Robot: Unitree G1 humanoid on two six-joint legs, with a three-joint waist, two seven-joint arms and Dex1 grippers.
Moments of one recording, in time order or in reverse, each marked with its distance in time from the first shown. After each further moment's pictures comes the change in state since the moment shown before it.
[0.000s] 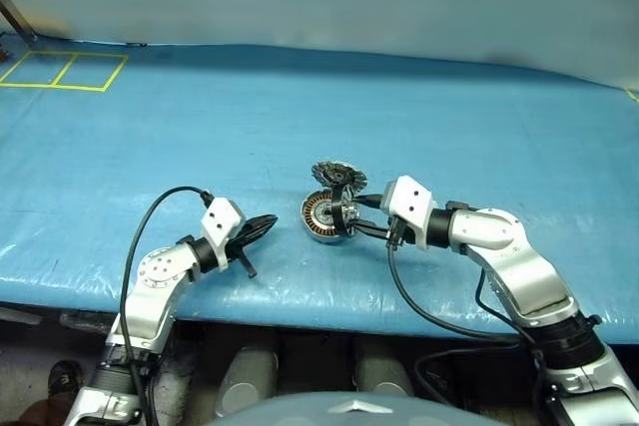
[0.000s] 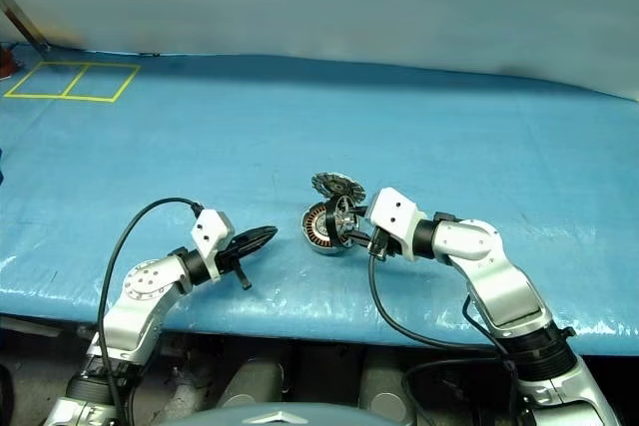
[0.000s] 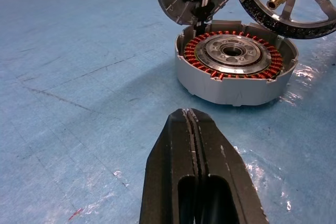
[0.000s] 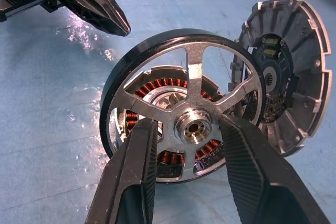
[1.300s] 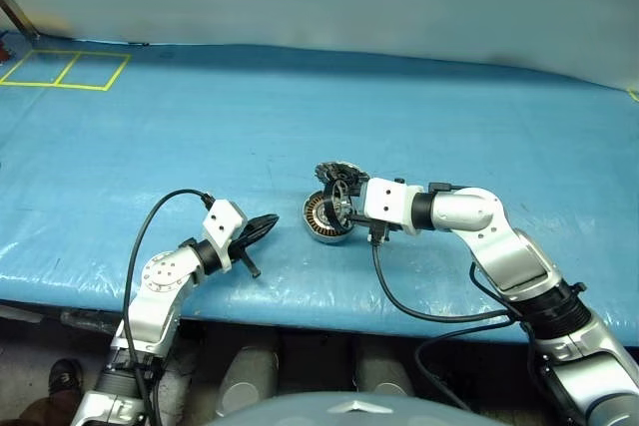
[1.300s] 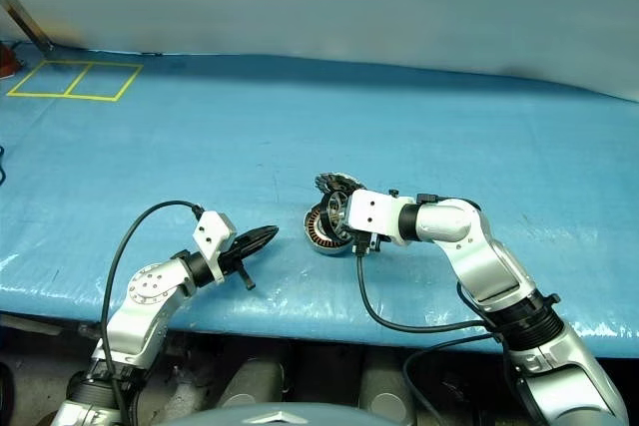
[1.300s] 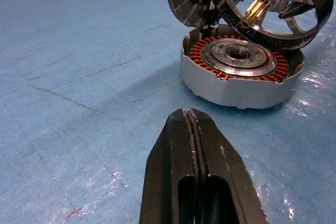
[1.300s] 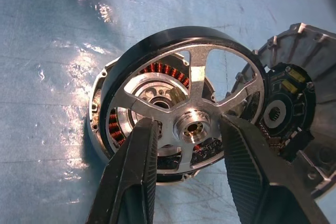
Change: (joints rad) left arm 0.017 -0.022 -0.004 0.000 0.009 -0.022 0.042; right arm -0.152 -0.041 0.126 0.059 -0.222 -0.076 0.076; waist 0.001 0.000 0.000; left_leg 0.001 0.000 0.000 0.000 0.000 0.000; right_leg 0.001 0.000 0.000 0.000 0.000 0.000
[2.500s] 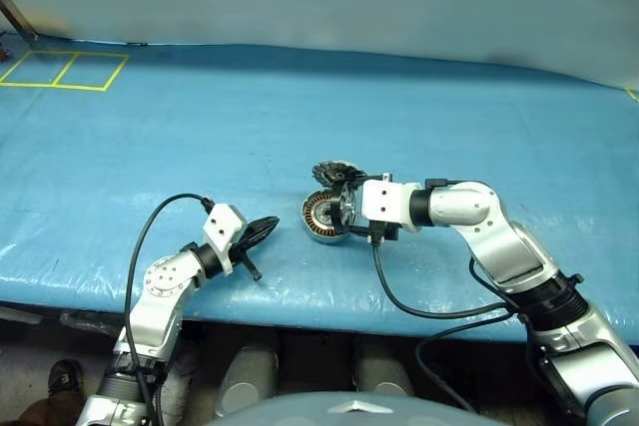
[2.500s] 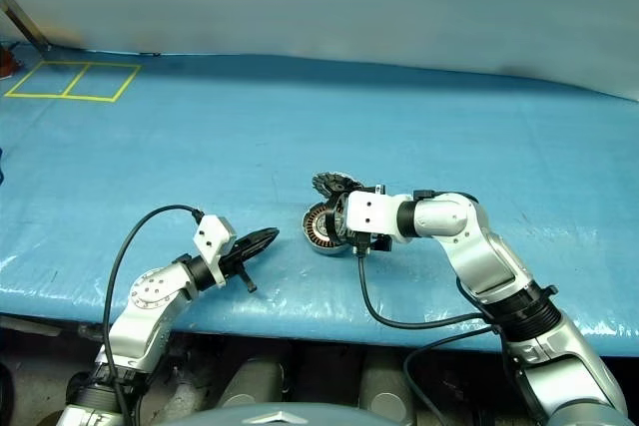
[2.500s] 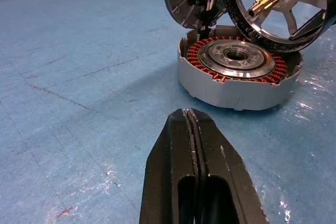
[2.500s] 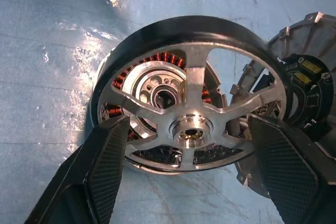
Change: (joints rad) left arm 0.016 -0.016 0.001 0.023 -0.004 -0.035 0.000; right arm -0.035 -0.002 0.015 0.032 -0.026 -0.024 0.042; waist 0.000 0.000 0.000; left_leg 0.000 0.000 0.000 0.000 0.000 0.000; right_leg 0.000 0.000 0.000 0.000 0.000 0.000
